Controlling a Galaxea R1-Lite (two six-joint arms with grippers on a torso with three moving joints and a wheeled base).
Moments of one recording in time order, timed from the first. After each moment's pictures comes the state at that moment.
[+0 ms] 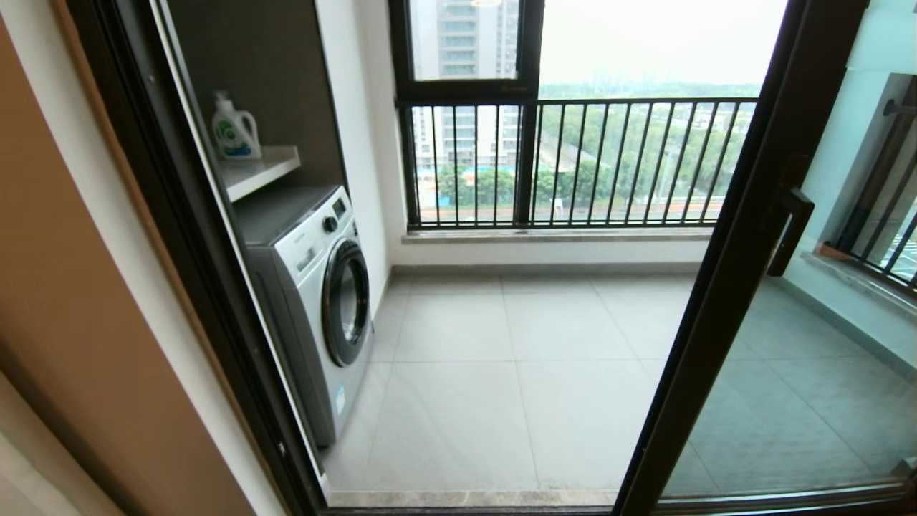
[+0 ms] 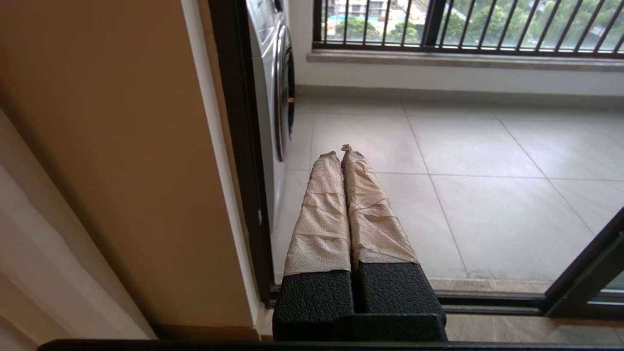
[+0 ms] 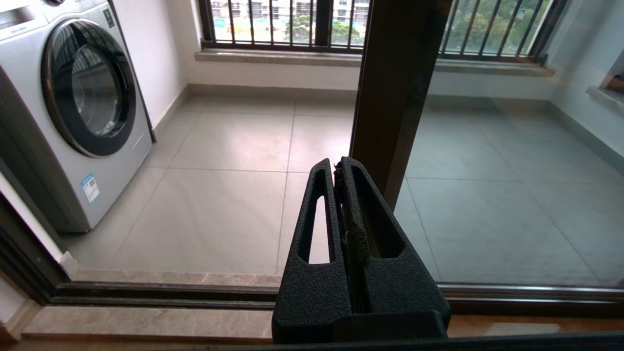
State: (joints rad) left arm 0.00 0.00 0.00 0.00 0.00 -0.02; right arm 0.00 0.00 0.00 -0.01 0.03 -0.07
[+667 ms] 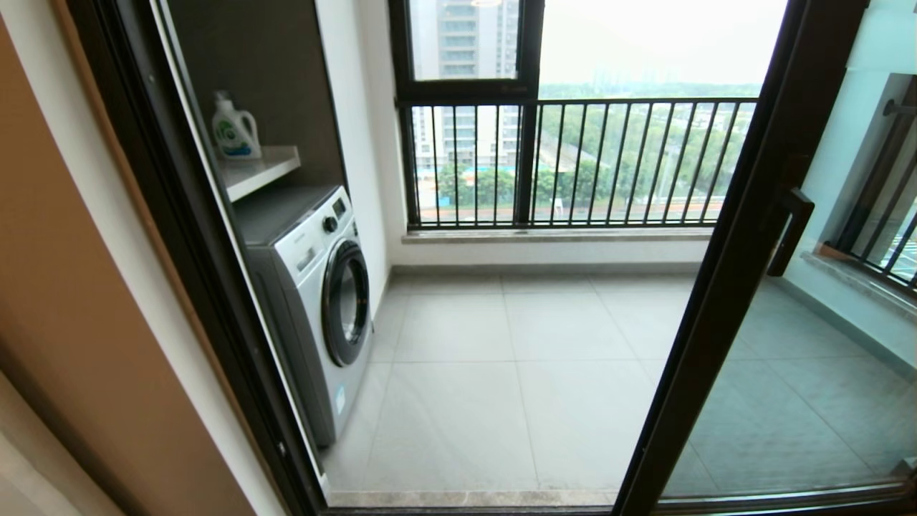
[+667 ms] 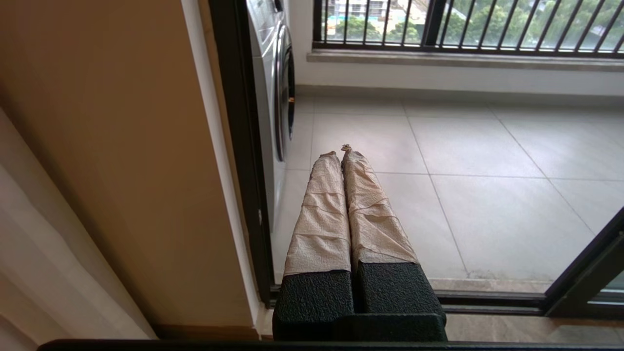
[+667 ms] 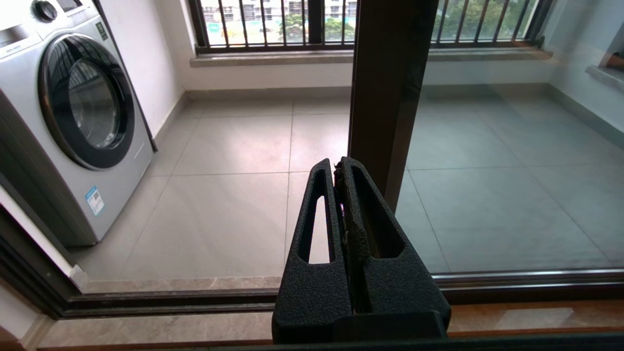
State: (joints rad) left arm 0.00 0.00 0.00 0.00 0.00 -0.02; right arm 0.00 0.00 0.00 0.00 0.00 -0.02
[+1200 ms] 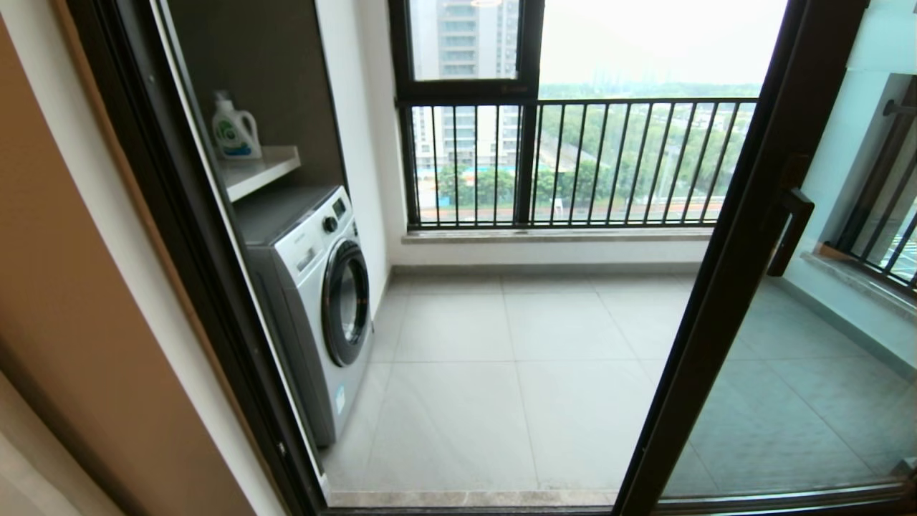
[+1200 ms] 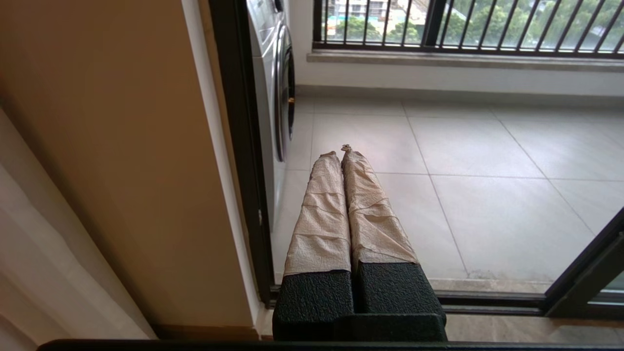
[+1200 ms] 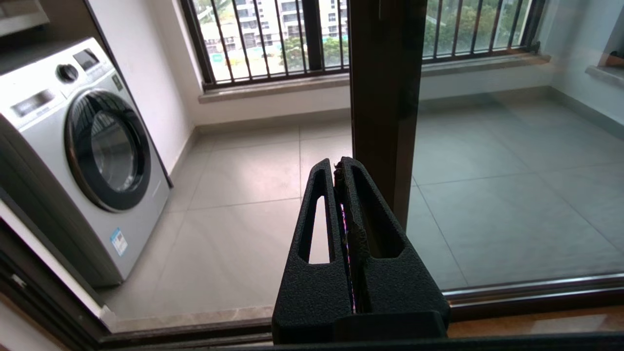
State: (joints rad) left arm 0.00 0.00 0.00 0.00 0.00 -0.02; right arm 0.00 0.10 -0.18 0.02 -0.03 0.07
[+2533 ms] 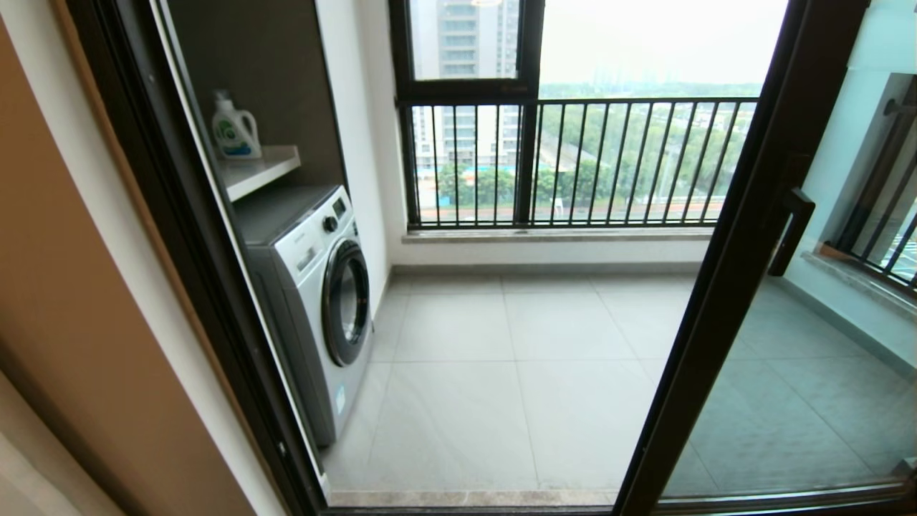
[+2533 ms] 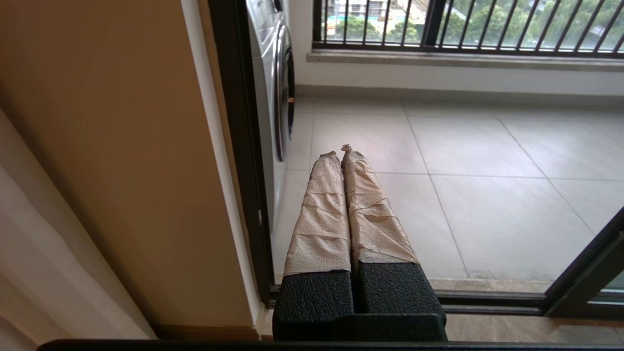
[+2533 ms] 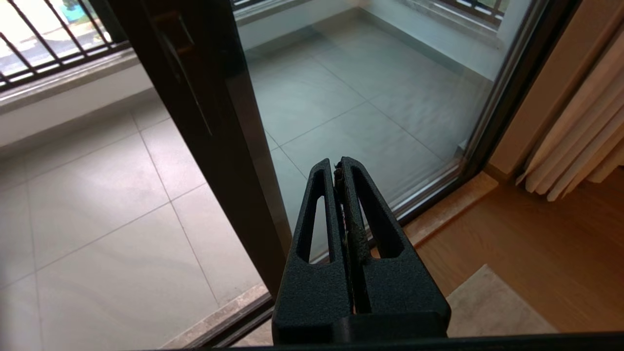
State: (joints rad) left arm 0.00 0.00 0.00 0.00 0.00 -0.02; right arm -0.26 1.05 -1.06 0.24 -0.29 0.10
